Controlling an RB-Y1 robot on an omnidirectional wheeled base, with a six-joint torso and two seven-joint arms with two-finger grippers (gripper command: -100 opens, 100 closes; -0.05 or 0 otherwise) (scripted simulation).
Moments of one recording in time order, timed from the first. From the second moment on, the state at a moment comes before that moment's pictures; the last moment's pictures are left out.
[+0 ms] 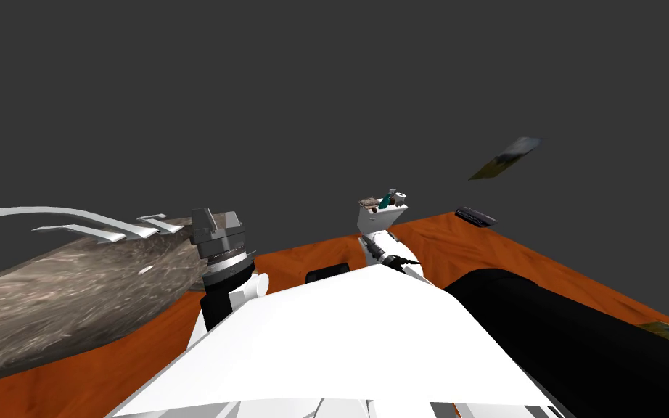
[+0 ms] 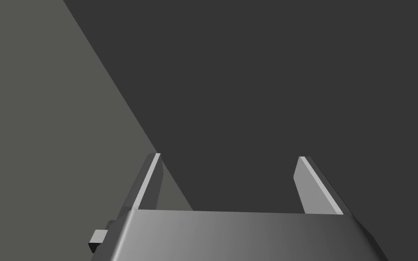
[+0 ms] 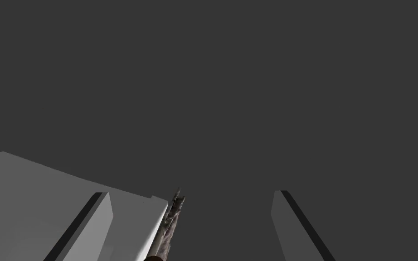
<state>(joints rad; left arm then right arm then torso) 0.52 0.01 0.06 -2.28 0.03 -0.57 -0.16 0.69 -0.62 0.18 -1.80 0.08 -0.39 -0.15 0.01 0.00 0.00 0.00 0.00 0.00</state>
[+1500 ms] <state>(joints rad) 0.52 0.01 0.06 -2.28 0.03 -0.57 -0.16 0.74 -1.01 0.27 -1.46 0.11 -0.35 -0.09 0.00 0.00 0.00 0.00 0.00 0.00</state>
